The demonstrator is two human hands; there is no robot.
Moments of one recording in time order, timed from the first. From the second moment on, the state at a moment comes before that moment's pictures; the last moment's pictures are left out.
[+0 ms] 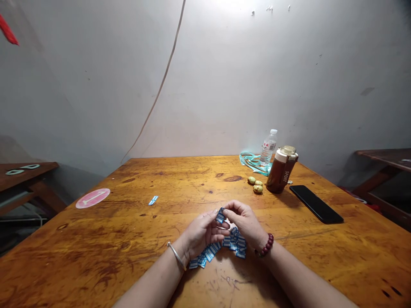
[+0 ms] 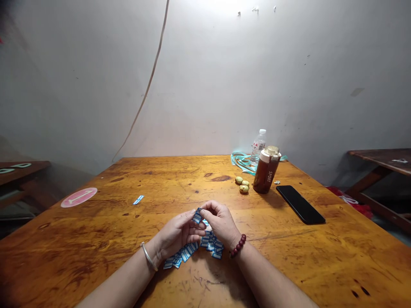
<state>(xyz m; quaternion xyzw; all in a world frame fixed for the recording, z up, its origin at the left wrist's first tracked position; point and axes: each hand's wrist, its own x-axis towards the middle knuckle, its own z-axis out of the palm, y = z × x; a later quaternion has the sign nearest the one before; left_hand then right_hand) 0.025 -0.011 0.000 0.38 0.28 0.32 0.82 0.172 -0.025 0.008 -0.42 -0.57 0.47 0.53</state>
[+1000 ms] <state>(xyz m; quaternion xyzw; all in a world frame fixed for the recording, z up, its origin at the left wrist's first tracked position) 0.025 -0.006 0.004 0.46 0.38 0.38 0.71 0.174 -0.017 -0.003 -0.45 -0.52 0.50 0.52</state>
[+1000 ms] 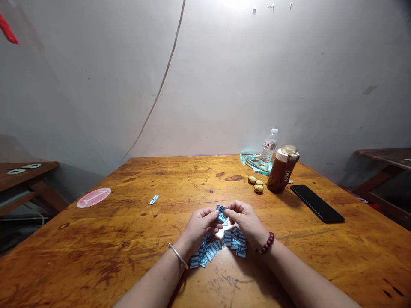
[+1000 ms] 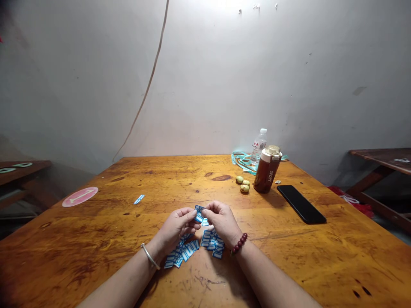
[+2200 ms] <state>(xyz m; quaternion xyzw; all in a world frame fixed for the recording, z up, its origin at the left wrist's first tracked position) 0.024 -0.005 0.006 0.49 0.38 0.39 0.68 0.173 -0.021 0.004 -0.41 -0.53 0.52 0.53</state>
